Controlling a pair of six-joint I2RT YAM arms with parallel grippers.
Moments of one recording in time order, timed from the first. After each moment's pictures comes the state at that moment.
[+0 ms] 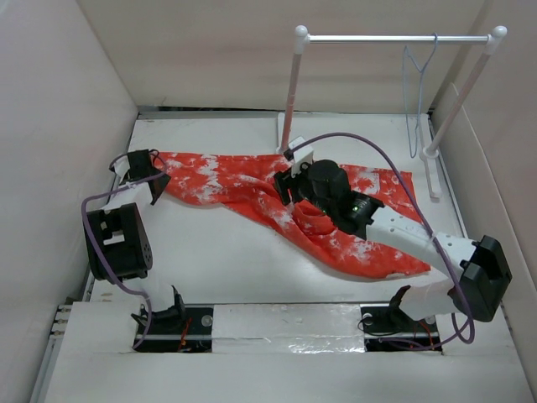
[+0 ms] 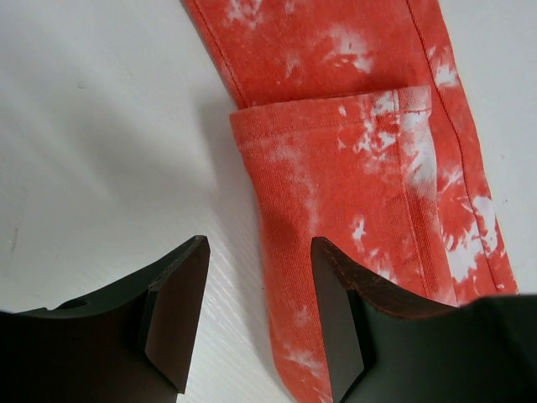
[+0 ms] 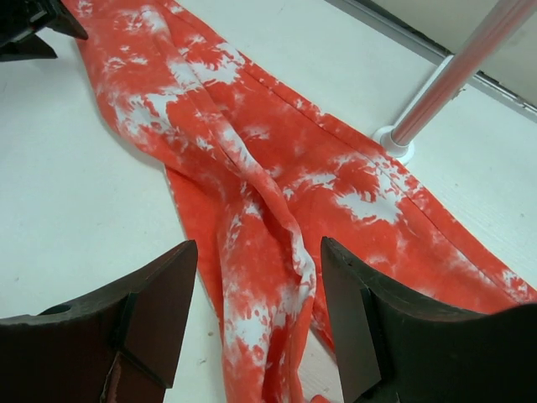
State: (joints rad) left arm 0.20 1.62 0.96 -0.19 -0.20 -0.80; right arm 0.86 1.37 1.08 0.02 0.21 0.01
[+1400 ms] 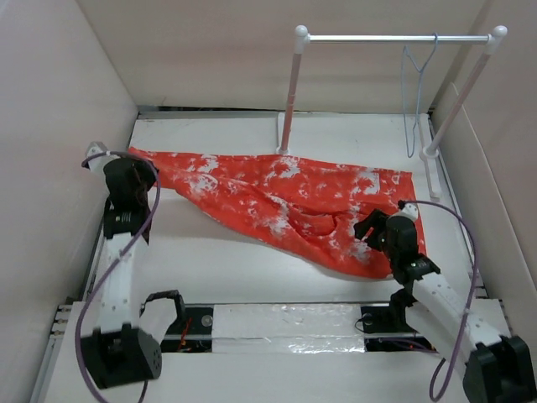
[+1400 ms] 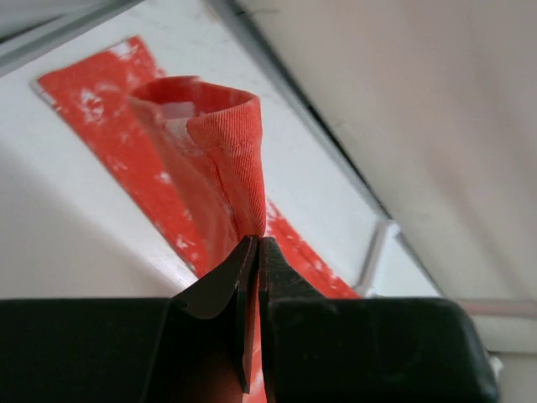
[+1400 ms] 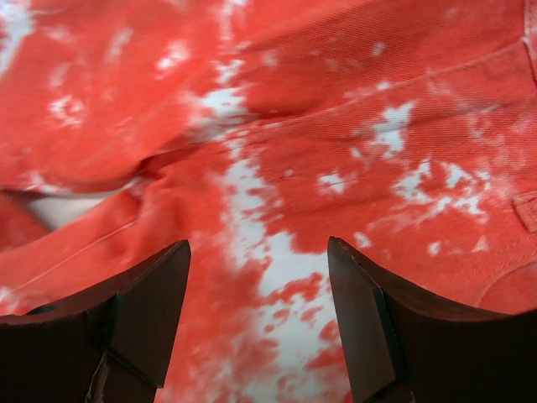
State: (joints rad) left arm 0.16 0.98 0.86 -0.19 -0.16 -0.79; right arm 0.29 0.68 0.22 -0.07 0.19 0.66
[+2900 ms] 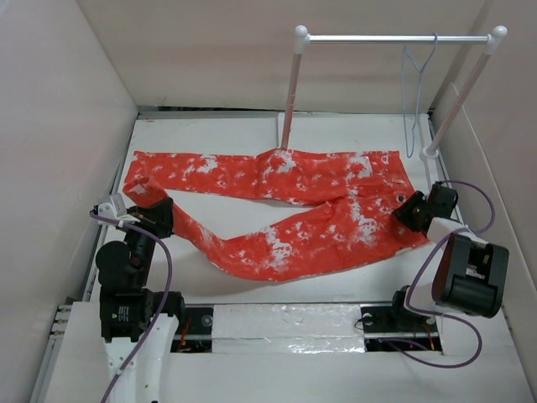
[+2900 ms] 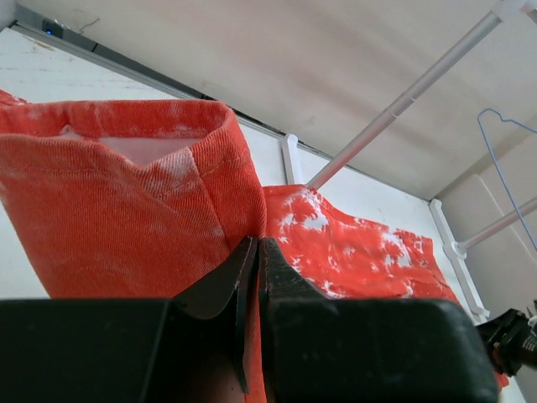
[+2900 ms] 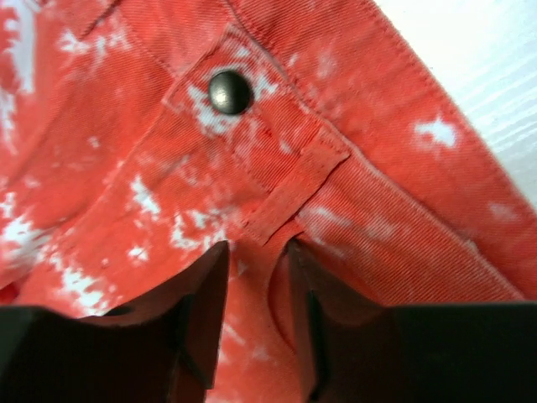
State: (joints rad) left arm 0.01 0.23 0.68 -0.42 0.09 -0.54; right arm -0.35 1.38 0.56 -0.01 -0.22 0.47
